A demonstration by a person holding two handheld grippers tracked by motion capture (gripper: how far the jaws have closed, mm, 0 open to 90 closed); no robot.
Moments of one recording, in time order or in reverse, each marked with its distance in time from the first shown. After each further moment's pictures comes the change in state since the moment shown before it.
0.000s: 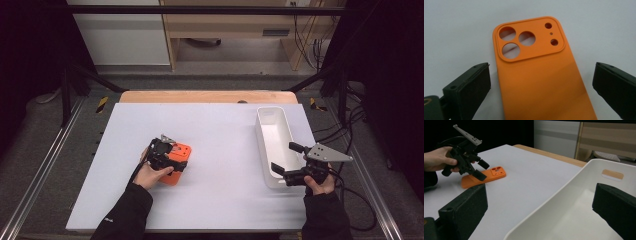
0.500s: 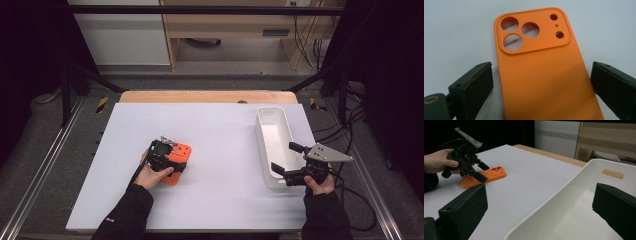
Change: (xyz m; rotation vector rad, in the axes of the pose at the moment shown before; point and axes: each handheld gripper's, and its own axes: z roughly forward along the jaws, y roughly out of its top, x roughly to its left) left arm -0.002 -0.004 0.004 0.016 0.028 -0.018; right arm 0.000 0.000 0.000 -0.001 0.001 0.000
